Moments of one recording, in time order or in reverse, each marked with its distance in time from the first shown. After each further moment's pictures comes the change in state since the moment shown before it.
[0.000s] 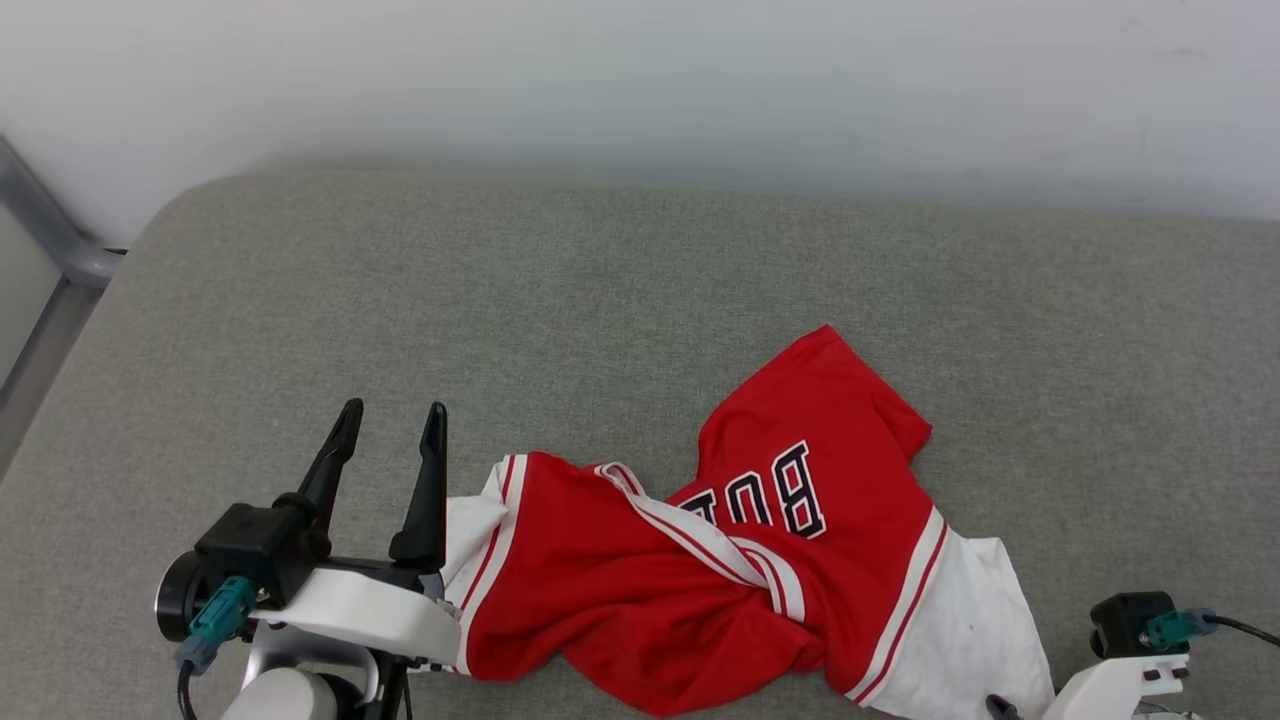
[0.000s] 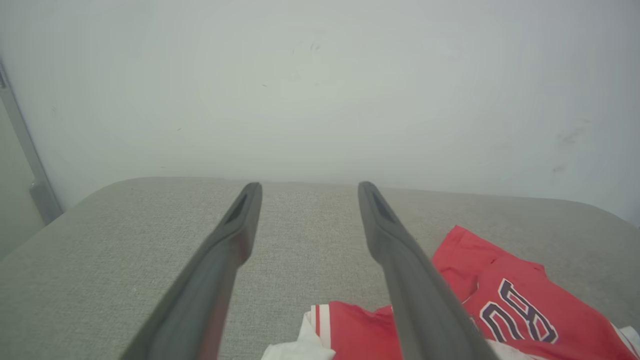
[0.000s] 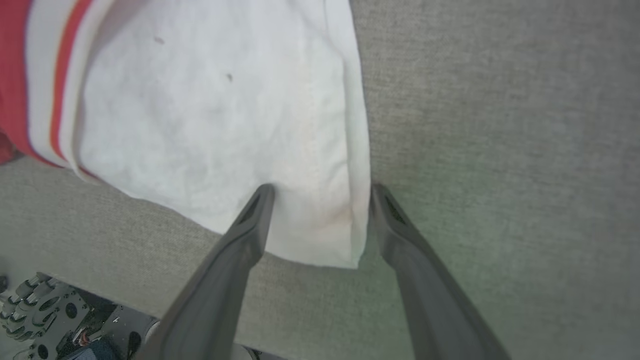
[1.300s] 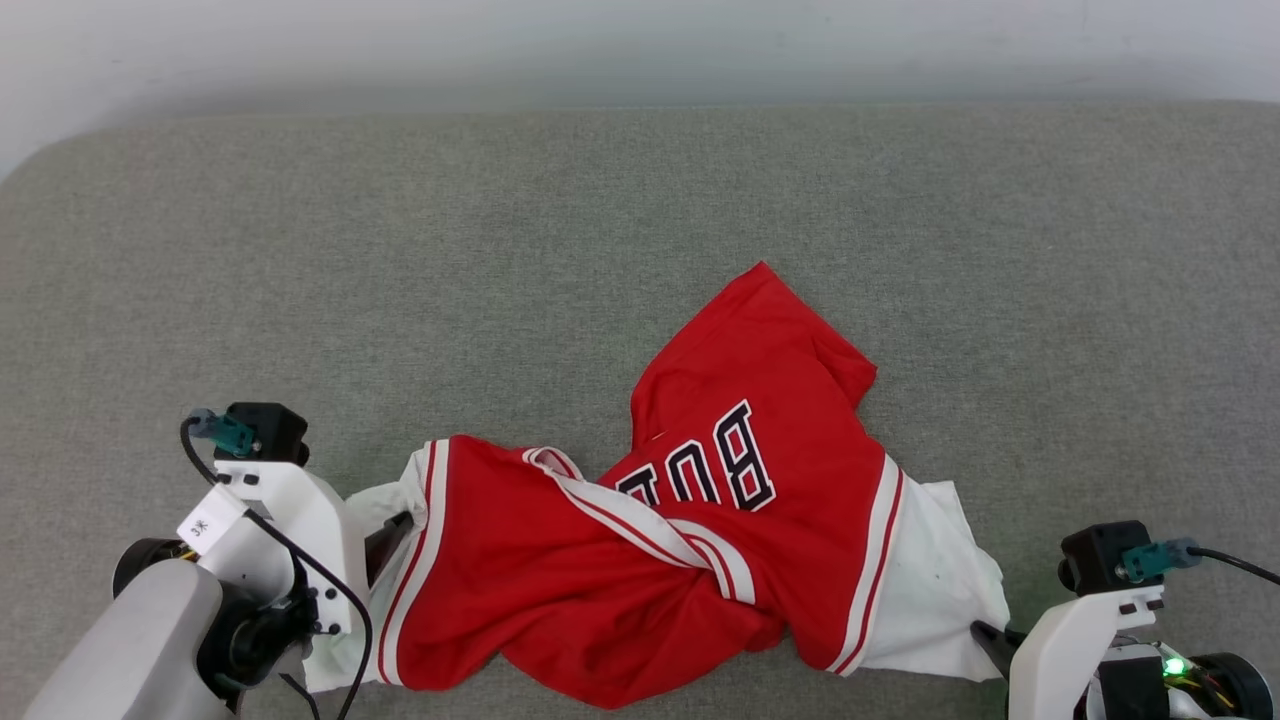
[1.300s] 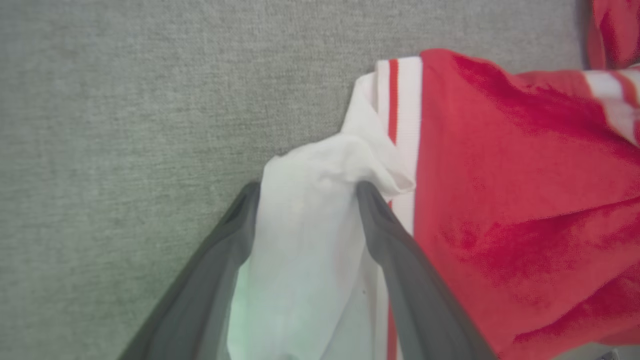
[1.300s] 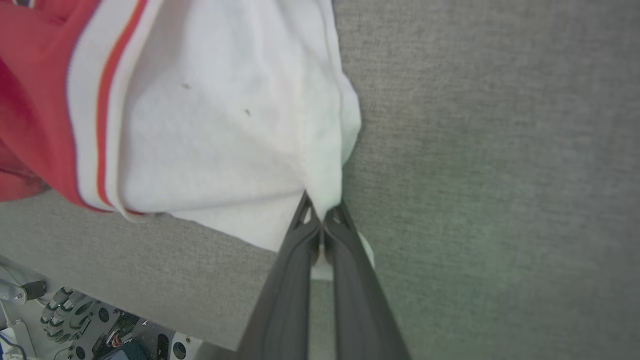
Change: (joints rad) left arm -0.238 0.158 -0.087 0.340 -0.302 -0.170 0.796; right arm -0.086 -0.001 0.051 -0.077 0.064 0.000 0.071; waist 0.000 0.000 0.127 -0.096
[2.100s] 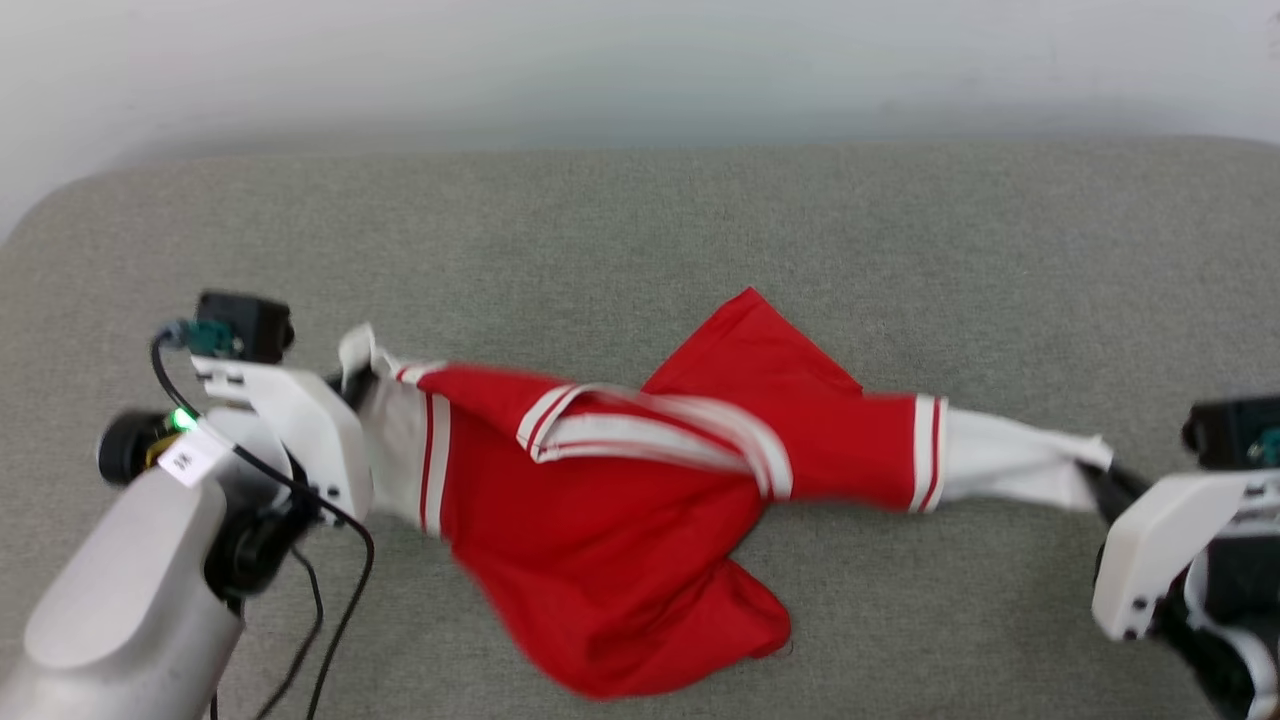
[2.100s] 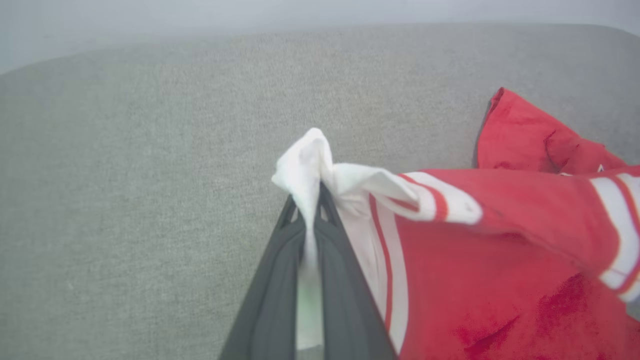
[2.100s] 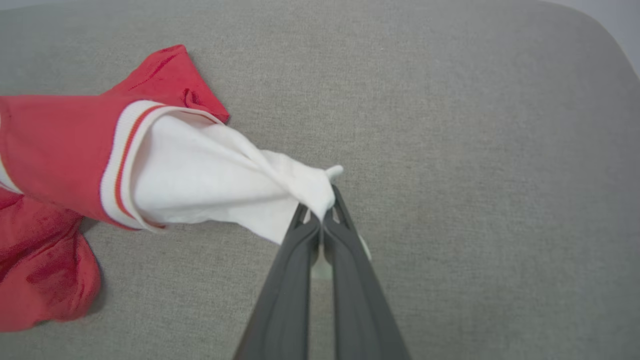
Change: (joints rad) left arm -0.147 -0.028 0.005 0.061 0.095 -0.030 -0.212; right arm -0.142 -0.049 -0.091 -0.029 -0.050 0.000 -0.132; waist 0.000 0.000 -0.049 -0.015
